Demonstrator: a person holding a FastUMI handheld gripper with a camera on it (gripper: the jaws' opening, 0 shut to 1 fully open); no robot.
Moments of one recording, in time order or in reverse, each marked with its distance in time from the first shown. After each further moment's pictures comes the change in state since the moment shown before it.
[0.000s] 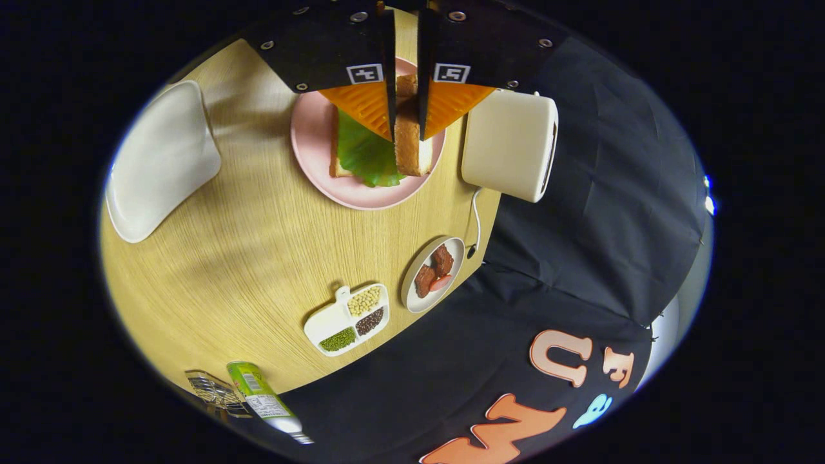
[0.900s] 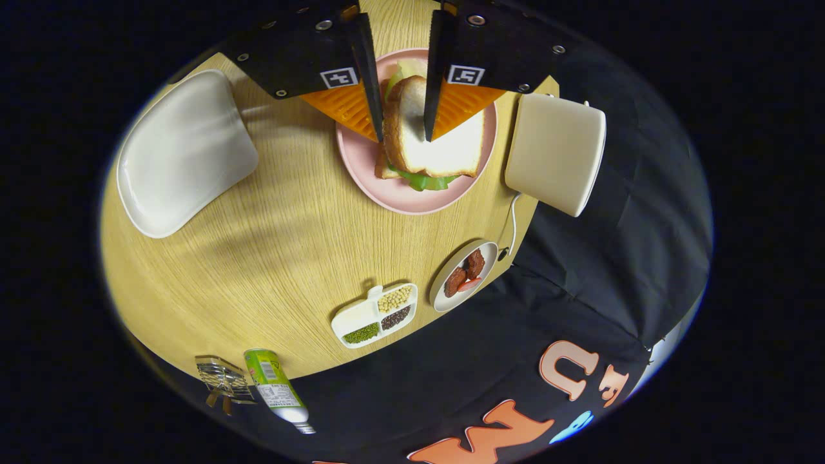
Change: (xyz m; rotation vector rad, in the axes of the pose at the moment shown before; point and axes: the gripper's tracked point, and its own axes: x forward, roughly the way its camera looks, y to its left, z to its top) arm 0.006 -0.043 -0.004 -0.096 -0.078 -0.151
